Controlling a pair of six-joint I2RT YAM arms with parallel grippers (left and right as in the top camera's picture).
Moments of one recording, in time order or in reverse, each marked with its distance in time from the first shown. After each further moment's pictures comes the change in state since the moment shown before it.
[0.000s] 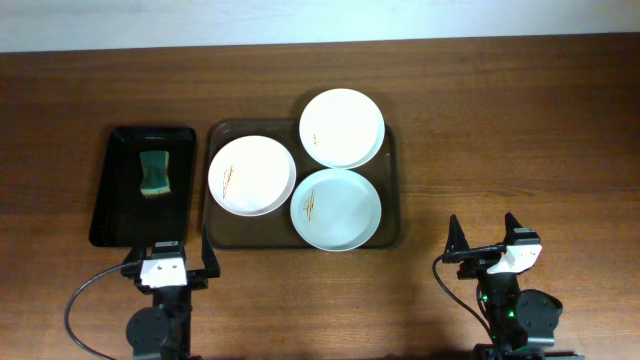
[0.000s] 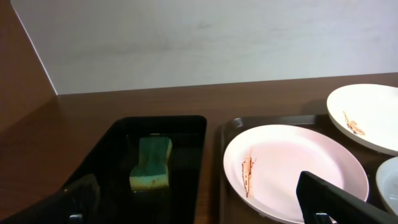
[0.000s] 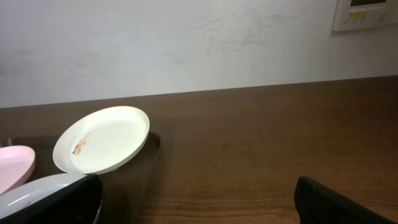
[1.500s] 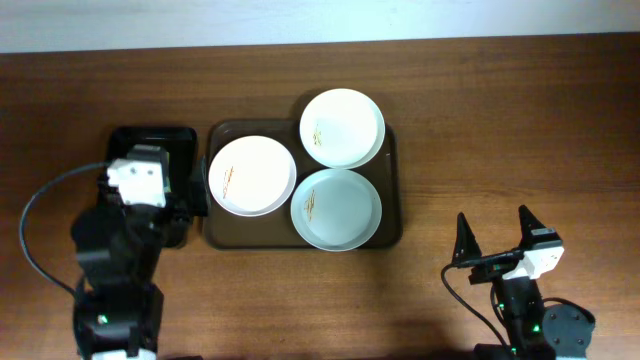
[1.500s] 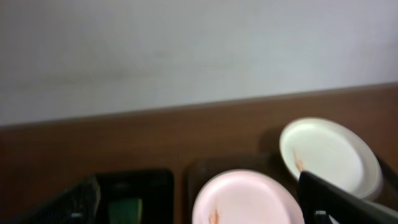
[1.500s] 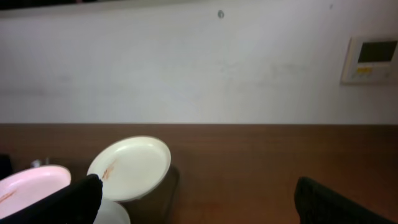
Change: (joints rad) left arm 0.000 0.790 0.714 -0.094 0.179 0.000; right arm 0.000 0.047 0.272 -0.157 -0.069 -0.040
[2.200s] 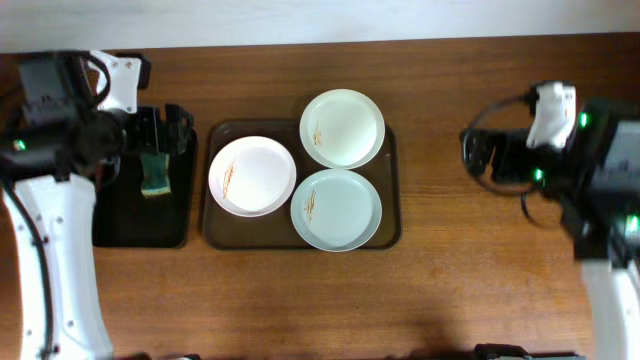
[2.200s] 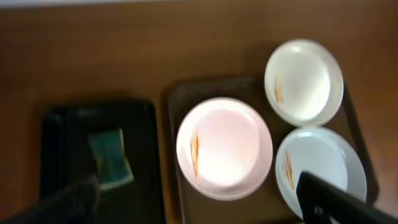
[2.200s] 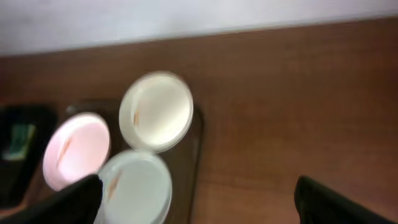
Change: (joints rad) left arm 0.092 0.747 1.036 -0.977 0.149 0.105; right arm 0.003 1.144 1.155 -0.735 -0.102 -0.011
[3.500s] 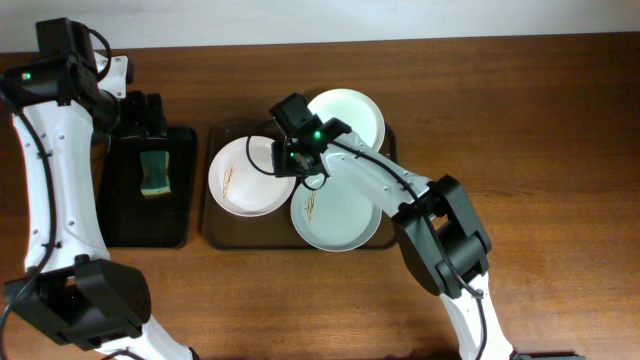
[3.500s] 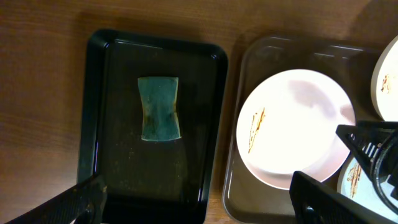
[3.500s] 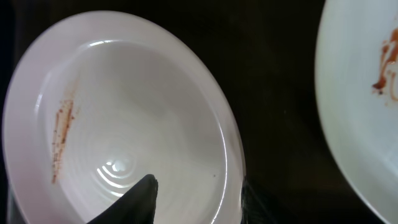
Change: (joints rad) left arm 0.034 0.328 0.228 -0.183 -0.234 -0.110; right arm 0.730 1.064 0.351 0.328 0.193 0.487
